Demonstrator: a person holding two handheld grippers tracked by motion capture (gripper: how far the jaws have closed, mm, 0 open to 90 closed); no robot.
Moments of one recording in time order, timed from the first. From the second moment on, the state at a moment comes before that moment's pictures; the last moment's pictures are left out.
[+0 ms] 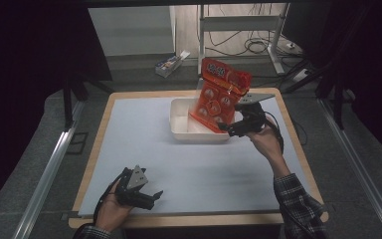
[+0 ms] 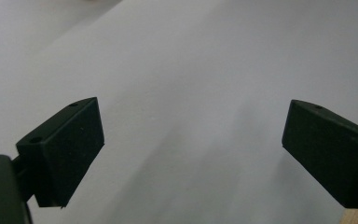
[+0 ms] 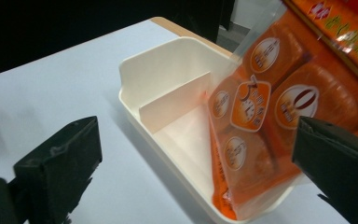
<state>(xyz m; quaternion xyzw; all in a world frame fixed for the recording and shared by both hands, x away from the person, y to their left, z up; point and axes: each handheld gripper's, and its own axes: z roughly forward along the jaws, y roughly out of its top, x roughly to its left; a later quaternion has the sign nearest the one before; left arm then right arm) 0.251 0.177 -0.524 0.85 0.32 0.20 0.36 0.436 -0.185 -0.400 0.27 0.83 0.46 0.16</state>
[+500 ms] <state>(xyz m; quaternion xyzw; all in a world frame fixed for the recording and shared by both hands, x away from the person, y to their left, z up) 0.250 0.177 -0.522 0.85 0.32 0.20 0.36 0.419 -0.187 -0.417 0.27 0.84 0.46 0.15</state>
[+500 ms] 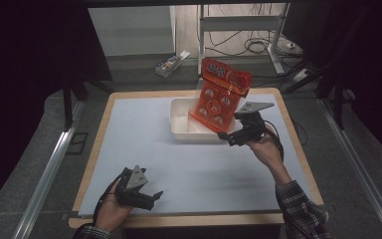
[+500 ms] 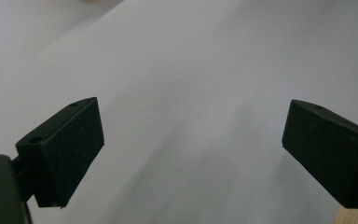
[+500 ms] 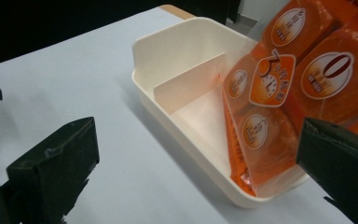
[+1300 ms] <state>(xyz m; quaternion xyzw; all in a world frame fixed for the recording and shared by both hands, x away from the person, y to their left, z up) 0.249 0.177 -0.522 0.85 0.32 0.20 0.36 0.376 -0.198 -0.437 0.26 0.84 0.45 0.15</state>
